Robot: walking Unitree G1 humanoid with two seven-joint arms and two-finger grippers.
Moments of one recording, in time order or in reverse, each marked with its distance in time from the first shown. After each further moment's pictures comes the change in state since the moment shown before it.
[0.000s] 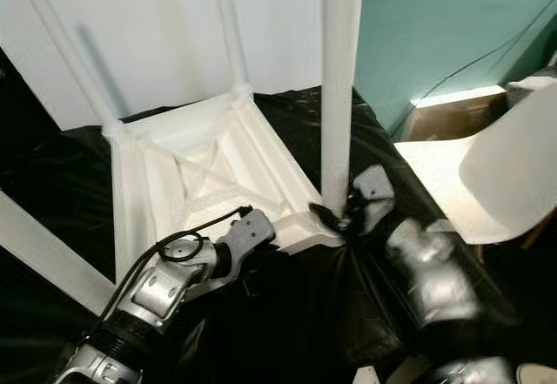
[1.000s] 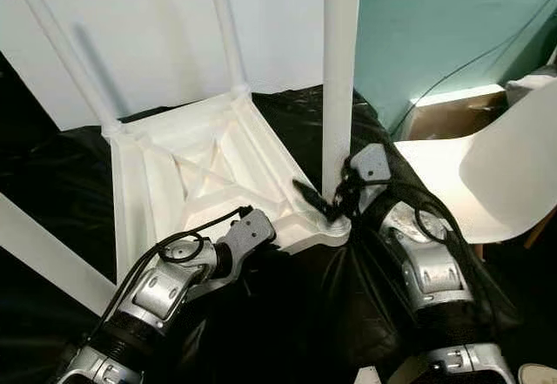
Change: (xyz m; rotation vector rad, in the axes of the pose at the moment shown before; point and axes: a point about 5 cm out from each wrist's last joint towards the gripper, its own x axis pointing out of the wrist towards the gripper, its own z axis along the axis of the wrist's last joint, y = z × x) left arm 0.003 -0.004 0.003 0.007 -0.011 -0.008; right arm 0.010 -0.027 0.029 -0.139 -0.001 0.362
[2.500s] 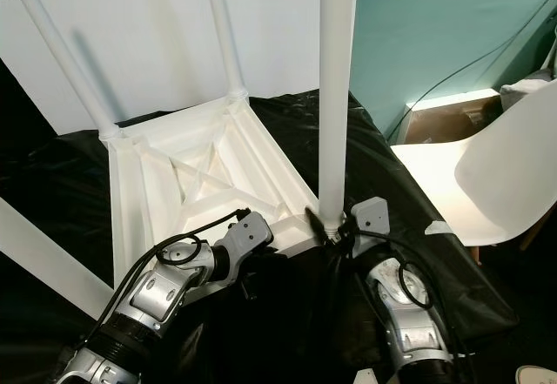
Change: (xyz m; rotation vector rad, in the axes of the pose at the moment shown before) left arm -0.003 0.001 -0.007 -0.013 0.017 0.007; right arm -0.008 0.050 -0.043 0.124 -0.012 -0.286
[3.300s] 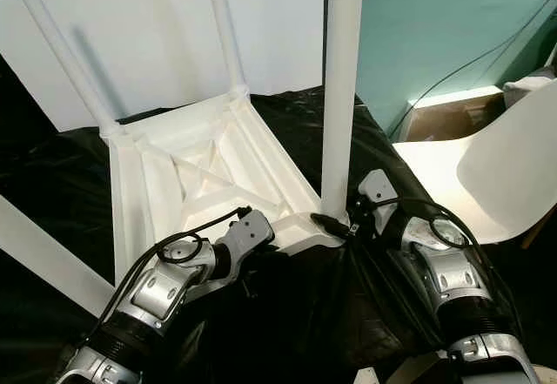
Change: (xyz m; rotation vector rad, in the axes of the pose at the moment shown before) left arm 0.000 0.000 0.003 0.006 -0.008 0.000; right arm 0.011 -0.042 0.010 -0.035 0.090 0.317
